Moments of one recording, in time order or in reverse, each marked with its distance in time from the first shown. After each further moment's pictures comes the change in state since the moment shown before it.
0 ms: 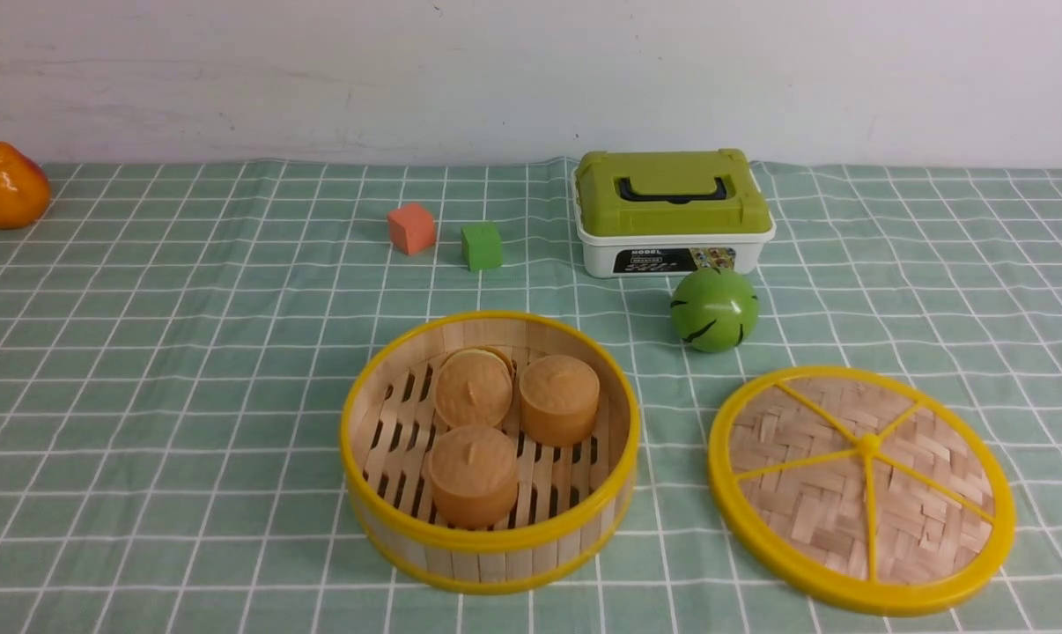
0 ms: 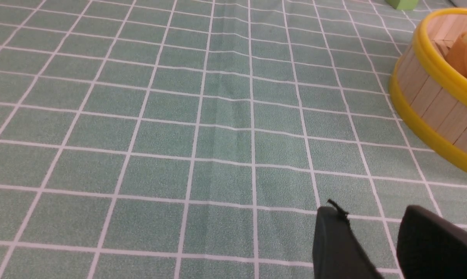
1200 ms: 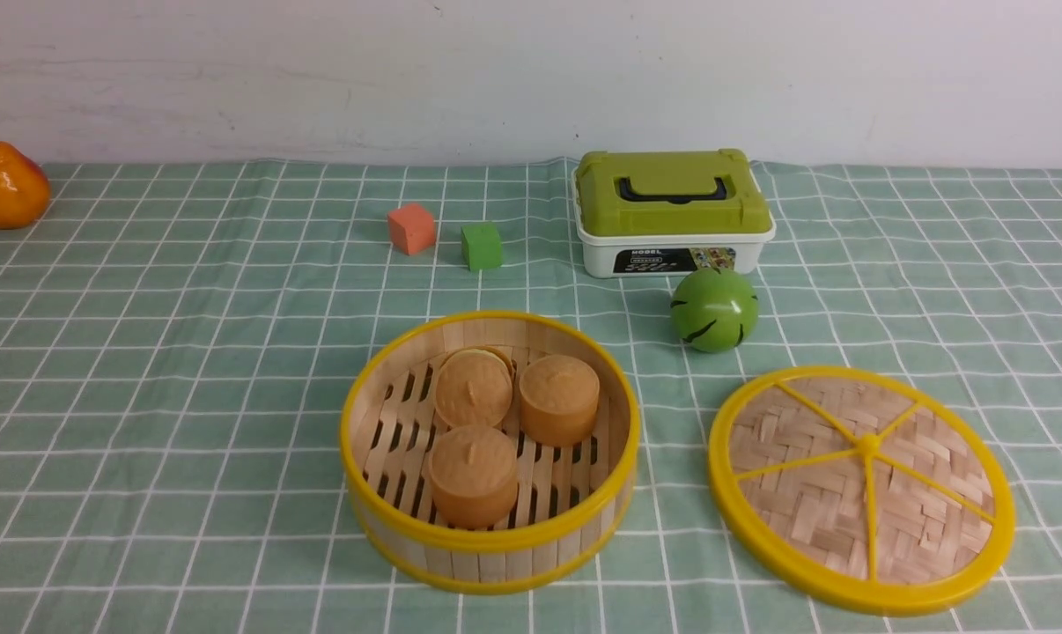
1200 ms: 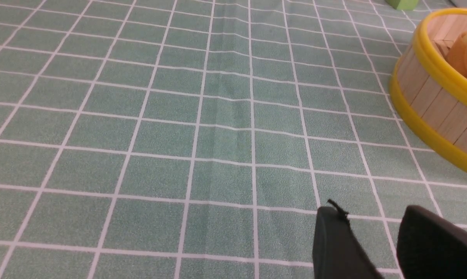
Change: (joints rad) right arm -0.013 -0.004 -0.007 -0.004 0.212 0.026; left arm 0.000 0.000 0.000 0.000 0.000 0.000
